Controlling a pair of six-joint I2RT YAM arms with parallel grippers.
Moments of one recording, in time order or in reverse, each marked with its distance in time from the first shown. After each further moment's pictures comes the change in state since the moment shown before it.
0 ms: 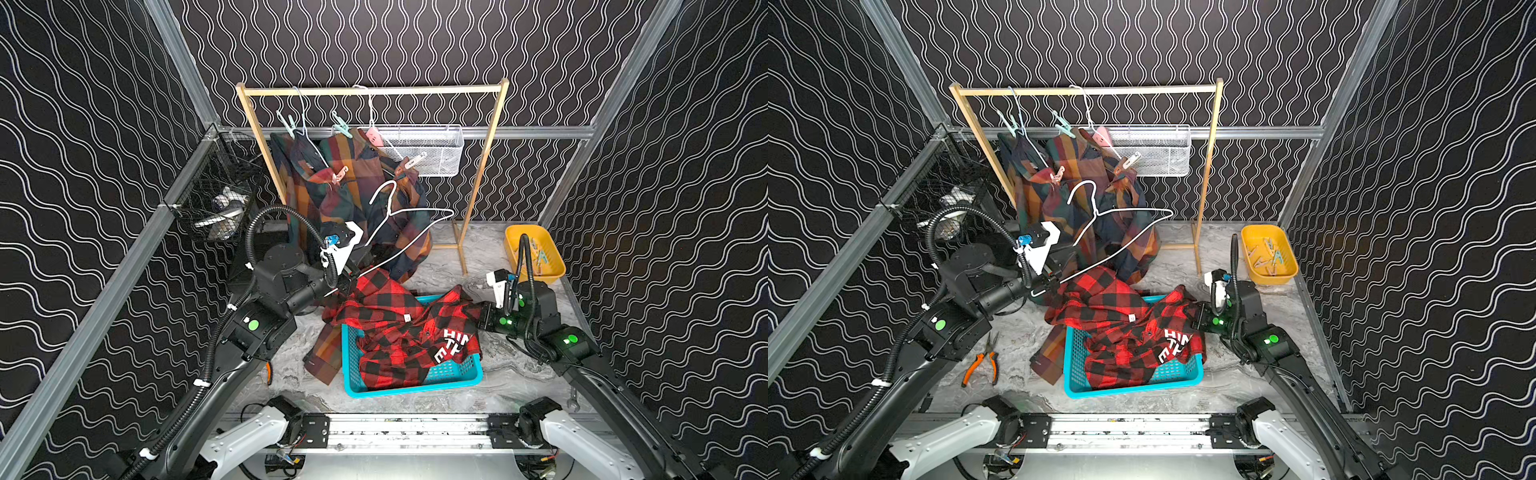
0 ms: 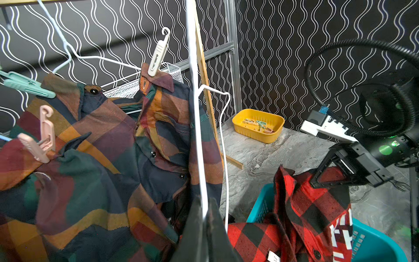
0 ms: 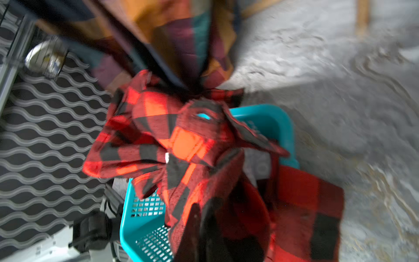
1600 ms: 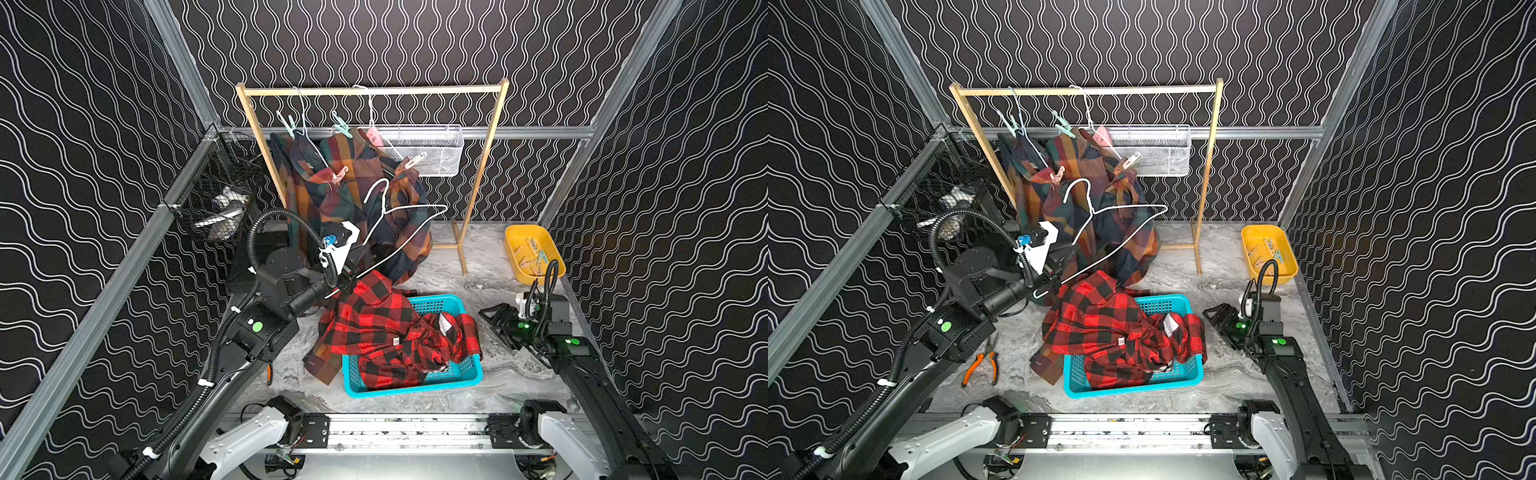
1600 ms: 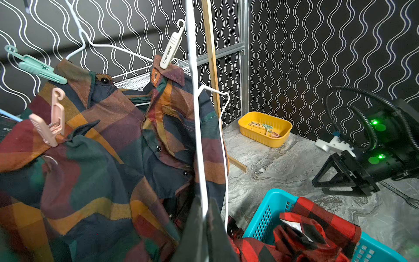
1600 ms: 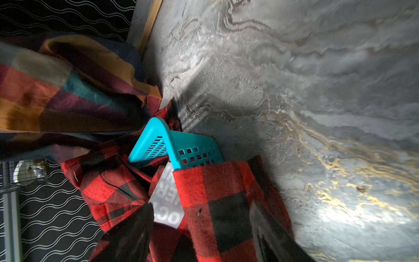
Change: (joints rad) left arm 0.002 -0.005 -0.053 0.056 -0.044 -0.053; right arm -0.444 0.031 -0.259 0.048 -0.190 0.256
